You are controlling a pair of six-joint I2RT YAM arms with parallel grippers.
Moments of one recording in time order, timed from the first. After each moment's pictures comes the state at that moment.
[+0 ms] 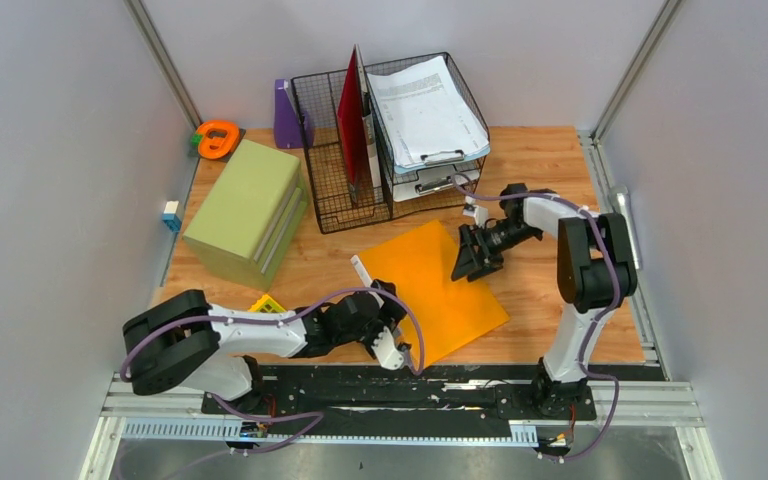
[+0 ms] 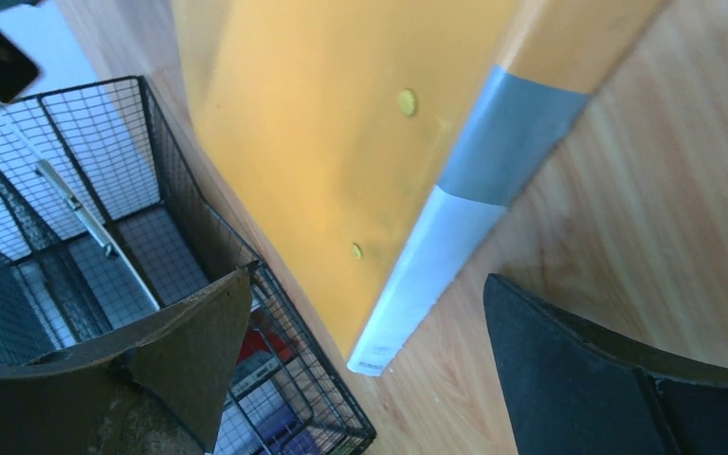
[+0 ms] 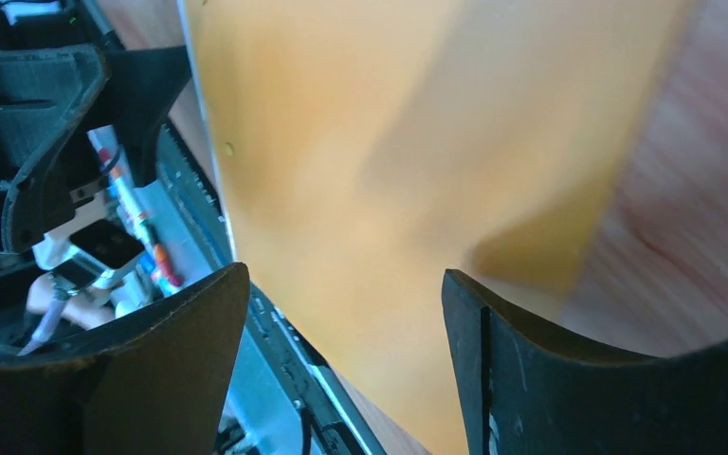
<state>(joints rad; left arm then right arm) -1.13 1.39 0.45 0.24 -0.16 1.33 0.14 1.94 1.20 -0.91 -0.90 -0.33</state>
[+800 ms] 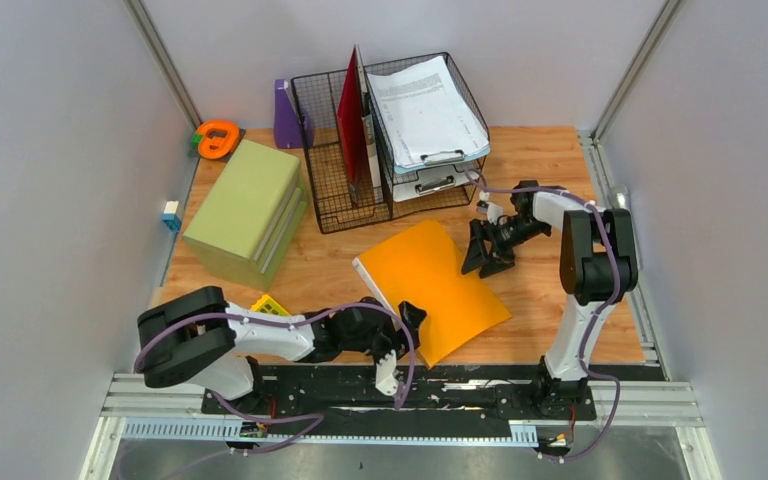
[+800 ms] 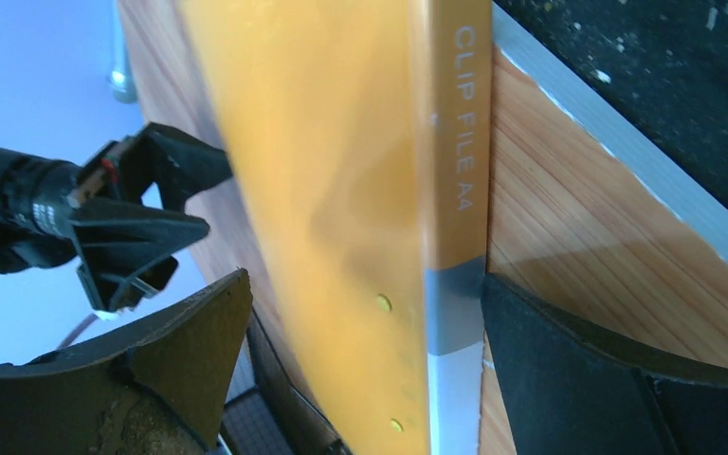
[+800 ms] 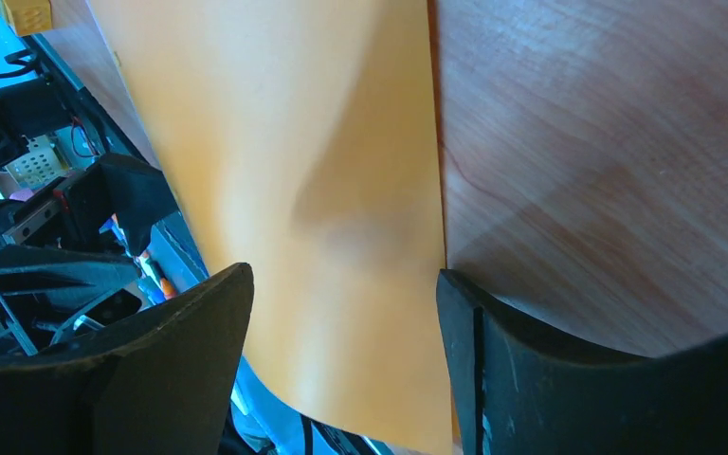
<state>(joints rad) -1.18 1.44 0.45 0.33 0.18 1.54 0.05 1.97 1.24 -0.92 -0.78 -0.25</state>
